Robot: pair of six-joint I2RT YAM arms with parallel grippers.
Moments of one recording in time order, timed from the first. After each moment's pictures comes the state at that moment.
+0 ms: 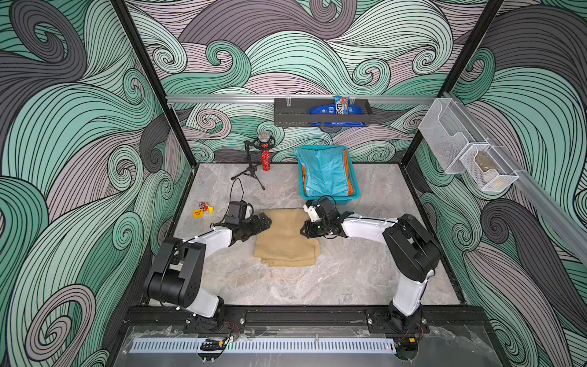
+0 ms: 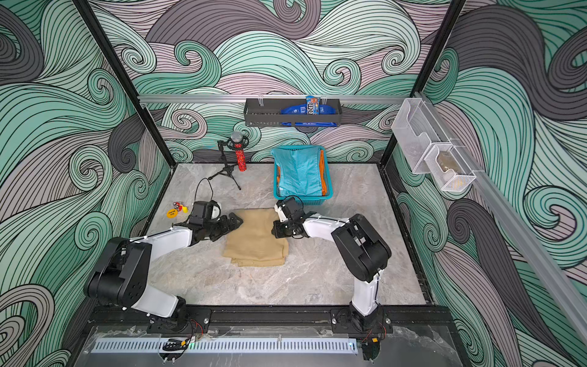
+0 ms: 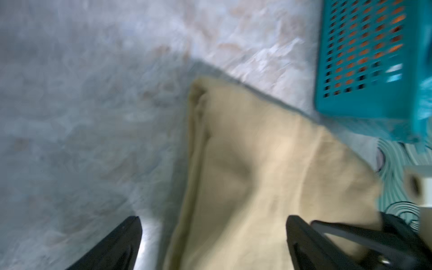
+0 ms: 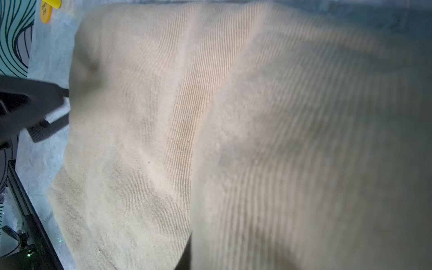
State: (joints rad) left arm -0.20 1.52 0.65 -0.03 0.30 -0.62; right arm 0.63 1.85 1.04 -0.19 -0.27 0.45
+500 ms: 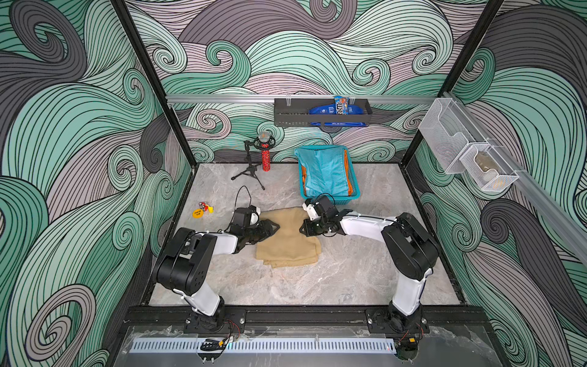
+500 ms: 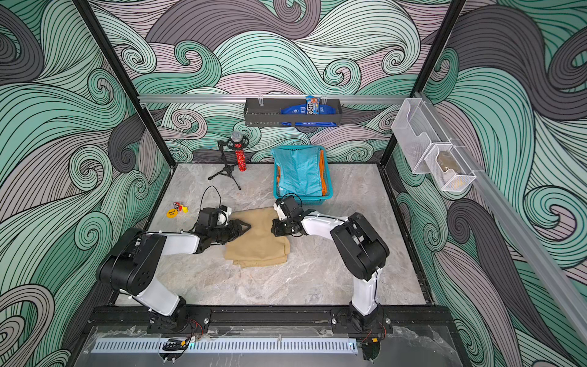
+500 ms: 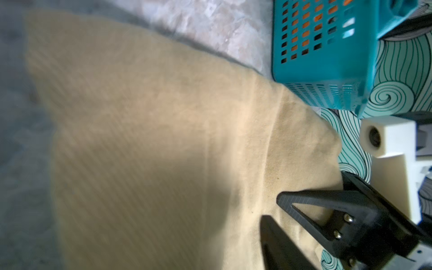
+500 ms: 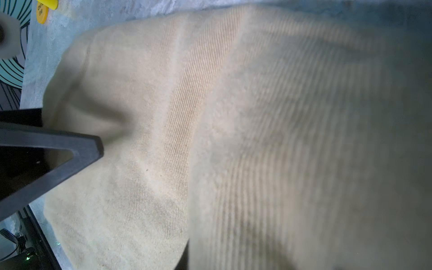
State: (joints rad) left arm -0.28 1.63 0.53 0.31 0.52 -0.76; right arm 0.63 1.87 1.09 -0.23 -0.27 0.45
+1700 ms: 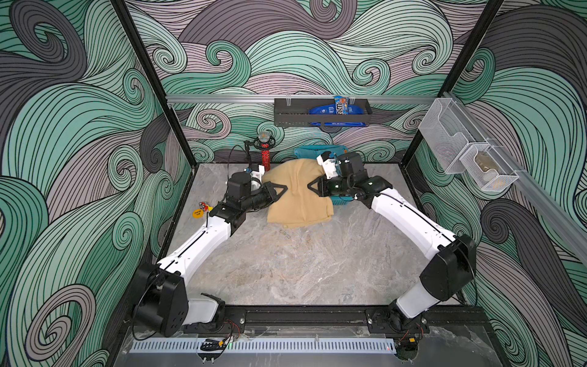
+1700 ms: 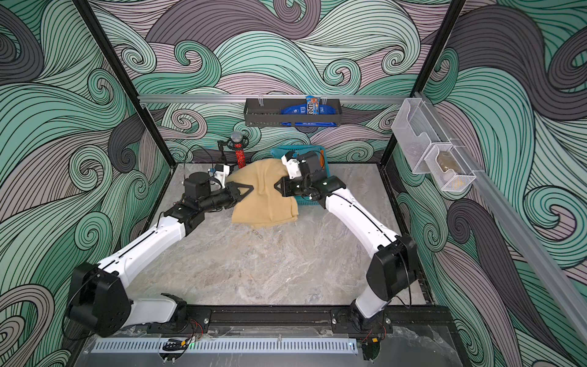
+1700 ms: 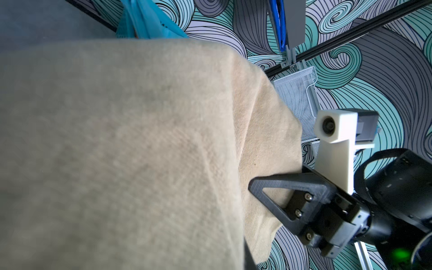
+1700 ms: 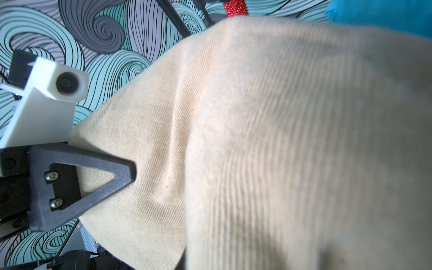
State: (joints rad) left arm -0.37 1.40 1.07 0.01 0.50 -0.88; right arm 0.44 1.62 1.52 -0.56 -0.36 0.32
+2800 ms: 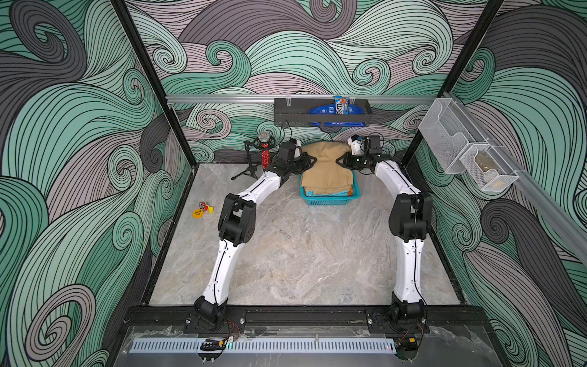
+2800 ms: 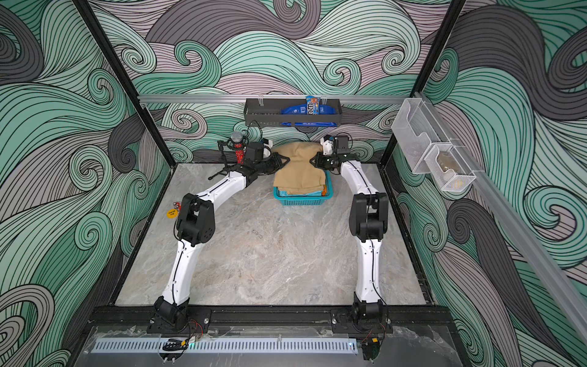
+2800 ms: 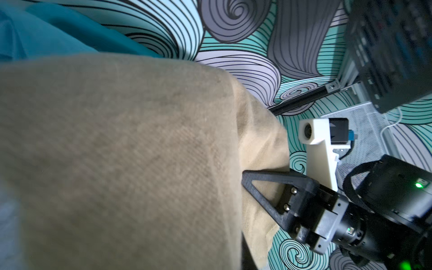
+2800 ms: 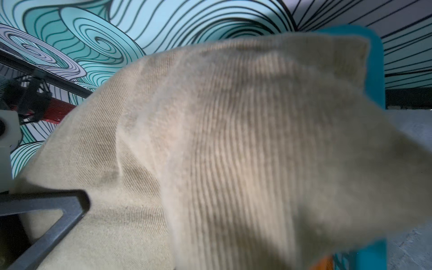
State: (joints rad) left arm -0.43 2.42 2.13 -0.07 0.39 -0.82; right arm 0.06 2.32 2.10 -0.54 -0.49 0.27
